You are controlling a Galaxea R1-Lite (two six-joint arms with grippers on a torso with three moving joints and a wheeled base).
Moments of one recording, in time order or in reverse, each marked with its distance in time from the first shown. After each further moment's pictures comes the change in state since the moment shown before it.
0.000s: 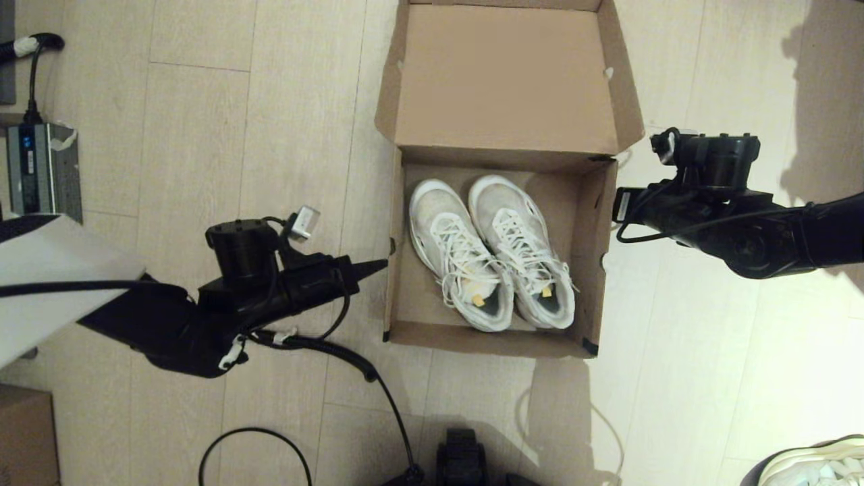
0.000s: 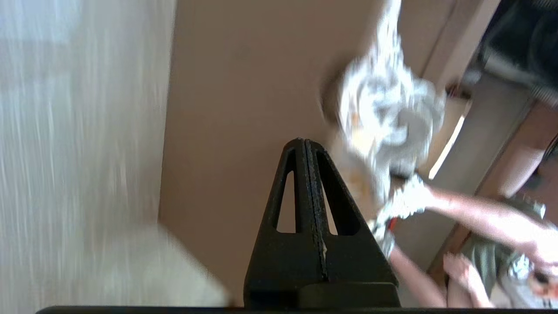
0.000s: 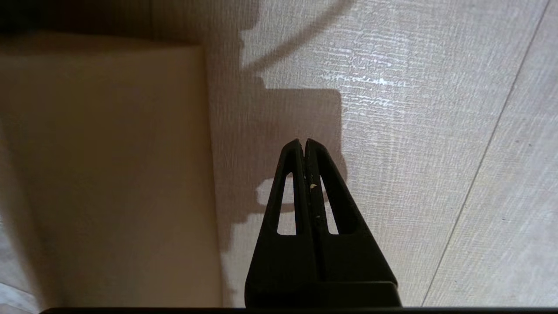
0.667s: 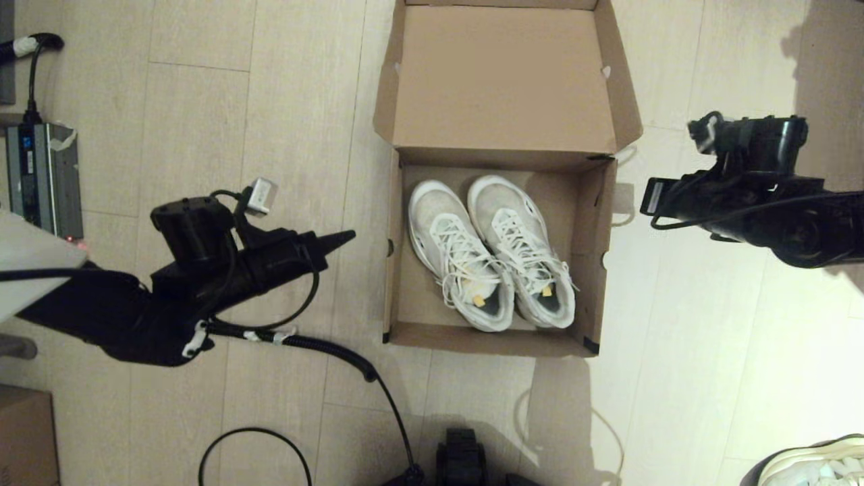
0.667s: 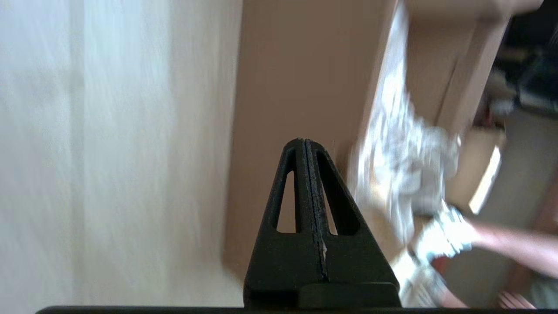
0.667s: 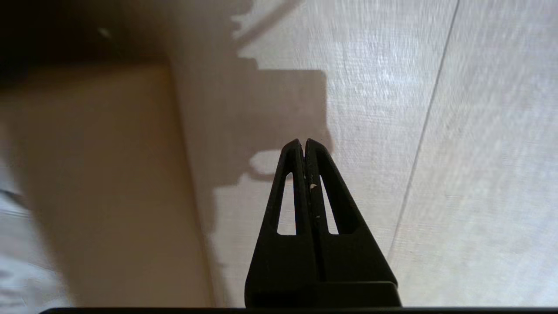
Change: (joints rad) left arm 0.095 -0.065 -0.043 -0.038 0.022 0.055; right arm -0.069 -0.097 0.012 0.117 0.062 0.050
